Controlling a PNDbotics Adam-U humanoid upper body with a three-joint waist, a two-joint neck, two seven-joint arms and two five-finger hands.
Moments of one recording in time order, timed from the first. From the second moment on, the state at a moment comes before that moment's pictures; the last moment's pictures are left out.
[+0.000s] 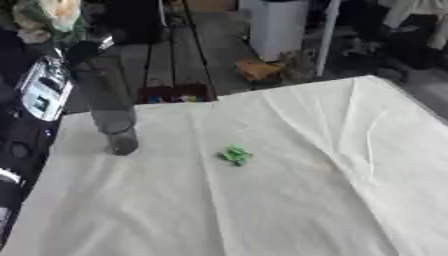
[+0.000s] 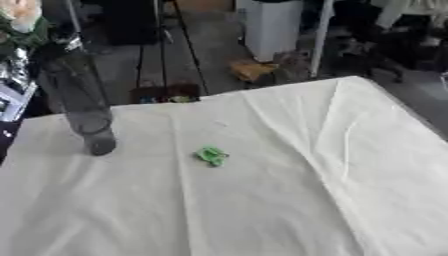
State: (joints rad) left arm -1.03 0.44 0.08 -0.80 -0.71 0.36 0.13; right arm -0.40 -0.63 -0.06 -1.62 -0.26 -0.26 0.11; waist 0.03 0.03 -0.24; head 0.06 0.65
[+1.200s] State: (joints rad) left arm -1.04 0.44 0.10 -0.78 -0.92 0.40 -0.03; right arm -0.39 -0.63 -0.06 -1.61 -0.27 -0.26 0.11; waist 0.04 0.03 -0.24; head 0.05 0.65
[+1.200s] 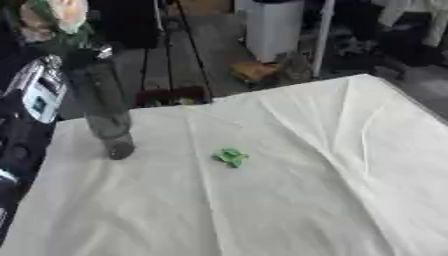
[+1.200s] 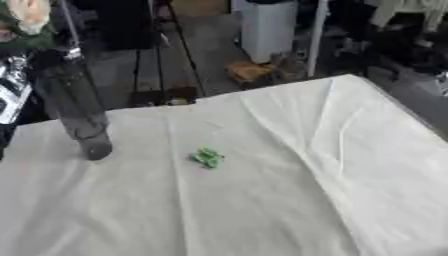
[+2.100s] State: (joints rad) left arm -1.01 0.44 0.08 -0.80 -0.99 0.38 -0.13; right arm -0.38 -0.63 -0.06 -1.61 -0.27 -0.26 0.12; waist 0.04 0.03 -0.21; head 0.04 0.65
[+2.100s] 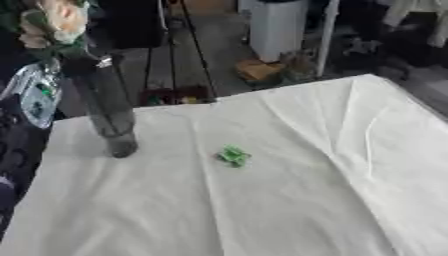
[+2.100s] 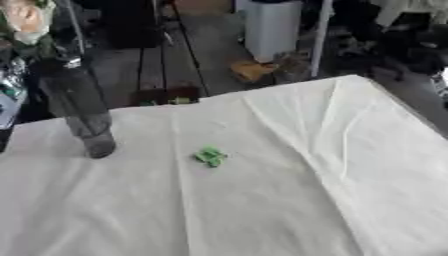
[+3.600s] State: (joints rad) left arm -0.97 0.42 0.07 -0.80 -0.98 0.35 -0.16; right arm -0.38 -0.63 -0.06 -1.60 -0.28 -0.27 0.12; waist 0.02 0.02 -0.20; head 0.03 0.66
